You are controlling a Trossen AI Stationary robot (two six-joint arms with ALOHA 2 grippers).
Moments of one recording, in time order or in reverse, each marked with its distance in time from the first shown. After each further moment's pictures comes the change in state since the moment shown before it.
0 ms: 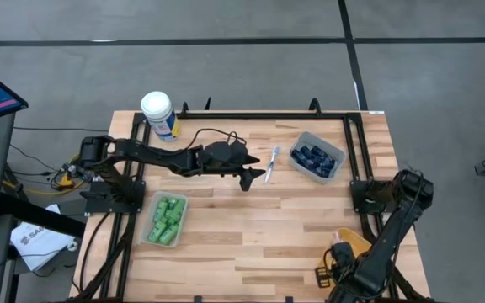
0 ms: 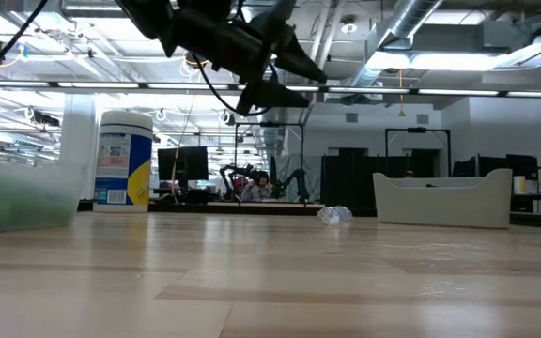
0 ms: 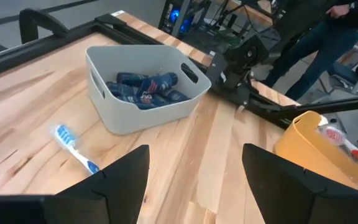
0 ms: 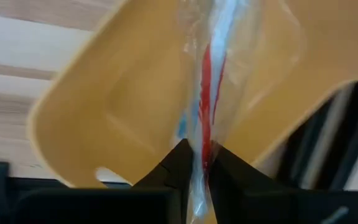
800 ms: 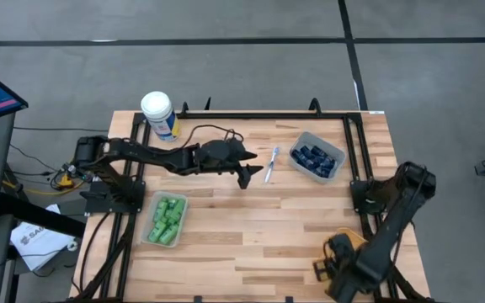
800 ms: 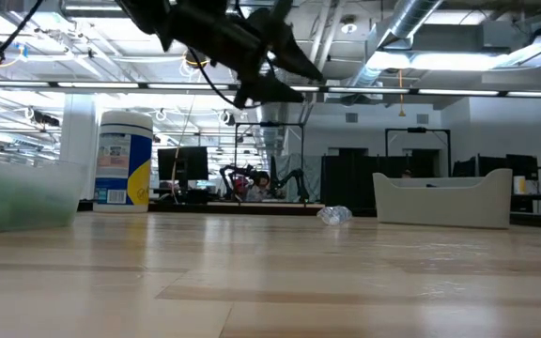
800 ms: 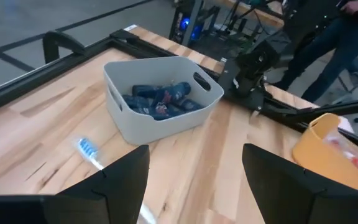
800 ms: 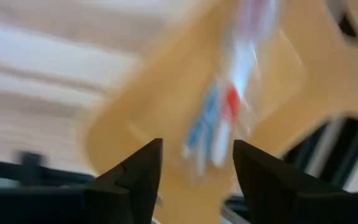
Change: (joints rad) left arm 0.000 -0.017 0.000 -0.009 -0.062 0.068; right arm -0.021 -0.063 0.000 -0.041 0.033 -0.080
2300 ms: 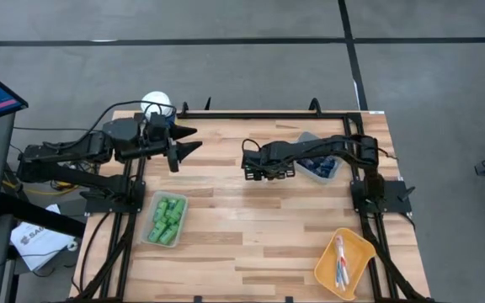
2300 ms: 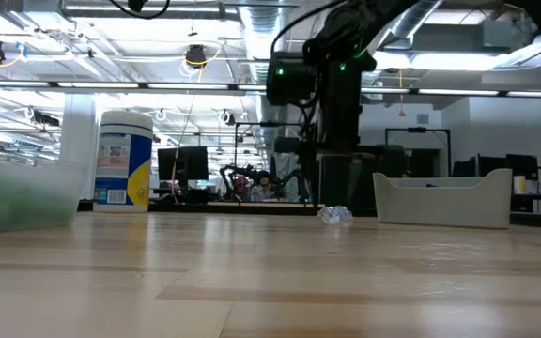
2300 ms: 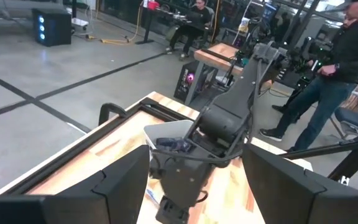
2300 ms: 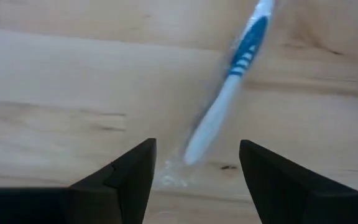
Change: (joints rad) left arm -0.016 -0.776 -0.002 -0.595 -0.122 0.016; right arm -1.119 0.240 0.000 0.402 0.165 -1.003
